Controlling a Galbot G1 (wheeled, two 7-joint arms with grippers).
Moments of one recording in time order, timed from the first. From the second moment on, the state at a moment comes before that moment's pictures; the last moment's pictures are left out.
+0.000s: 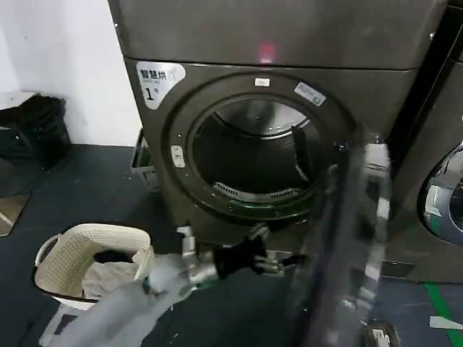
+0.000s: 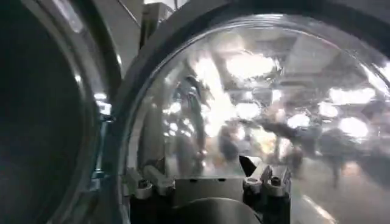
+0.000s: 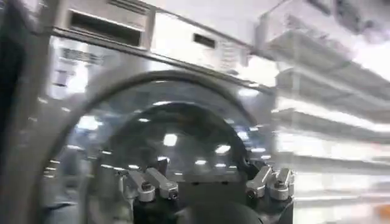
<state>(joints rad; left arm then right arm) 0.64 -1.01 0.33 -1.78 -0.84 -0.11 0.58 -1.51 1.27 1.68 2.05 0.51 -0.15 -0.16</state>
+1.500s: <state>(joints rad) 0.39 -1.25 0.54 -1.53 -0.75 -0.32 0.32 -1.61 1.09 2.17 1.87 0.56 -0.26 -0.10</state>
